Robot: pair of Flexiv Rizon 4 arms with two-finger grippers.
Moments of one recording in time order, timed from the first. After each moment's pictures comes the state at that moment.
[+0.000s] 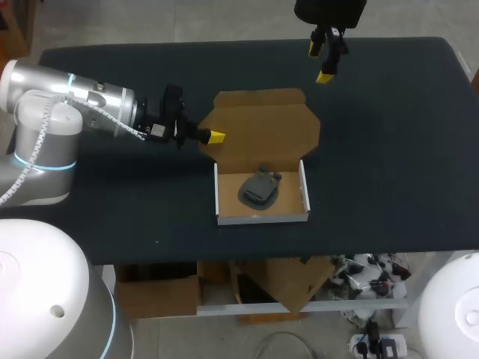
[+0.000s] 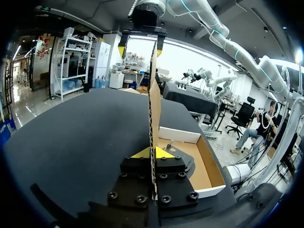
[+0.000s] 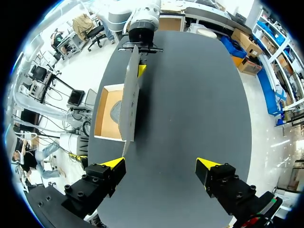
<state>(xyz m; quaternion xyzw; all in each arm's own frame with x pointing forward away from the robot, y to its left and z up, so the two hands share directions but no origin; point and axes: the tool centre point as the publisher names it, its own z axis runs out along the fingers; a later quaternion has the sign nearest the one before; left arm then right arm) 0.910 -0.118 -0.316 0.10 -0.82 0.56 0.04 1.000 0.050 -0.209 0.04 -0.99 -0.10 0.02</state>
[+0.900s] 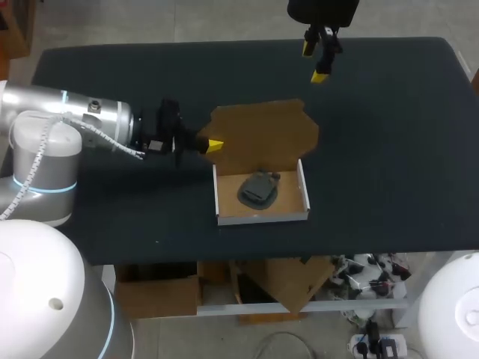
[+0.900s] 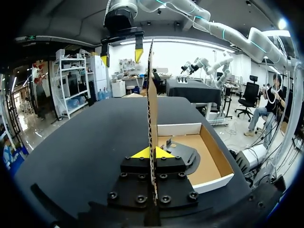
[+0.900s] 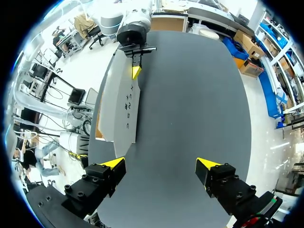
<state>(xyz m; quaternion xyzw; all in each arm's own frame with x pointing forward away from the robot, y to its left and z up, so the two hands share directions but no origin) 0.893 -0.115 -0.318 0.04 -0.83 0.56 -0.05 0.998 0.062 -0.206 0.05 -0.99 -0.09 0.02</state>
